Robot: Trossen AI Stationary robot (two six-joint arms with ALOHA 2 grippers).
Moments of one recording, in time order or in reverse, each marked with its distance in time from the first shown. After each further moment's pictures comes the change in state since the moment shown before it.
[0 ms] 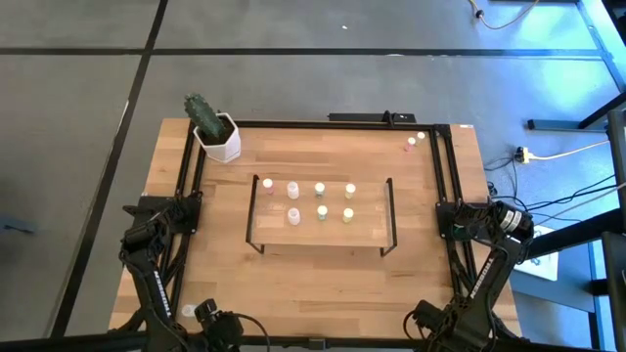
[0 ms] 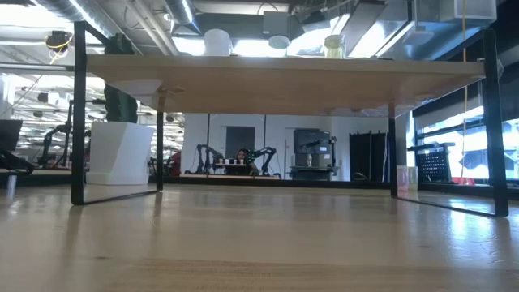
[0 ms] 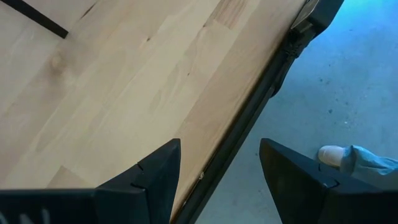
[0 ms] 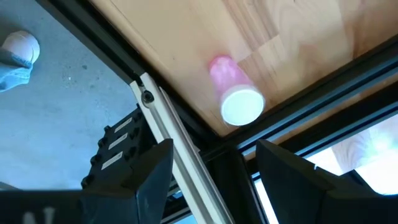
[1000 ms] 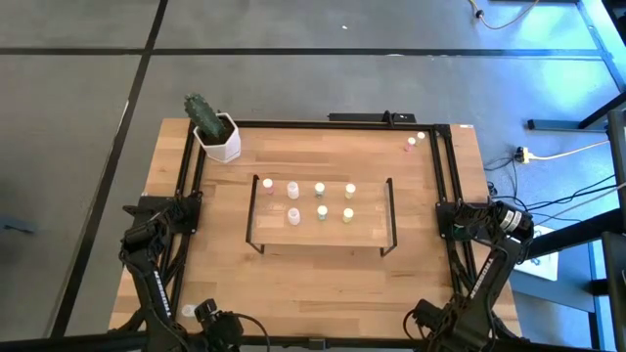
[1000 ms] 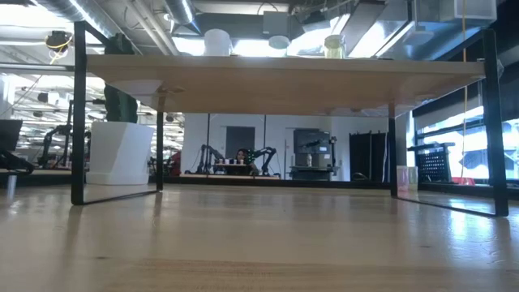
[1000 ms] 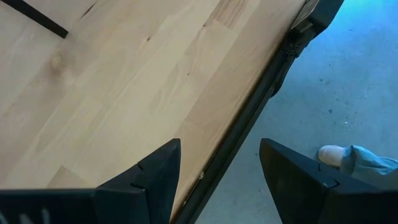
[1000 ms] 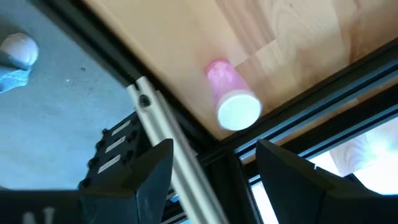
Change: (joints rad) left arm 0.000 0.000 0.000 0.000 0.001 0.000; right arm 0.001 0.000 -0.015 -0.002 0.011 -0.007
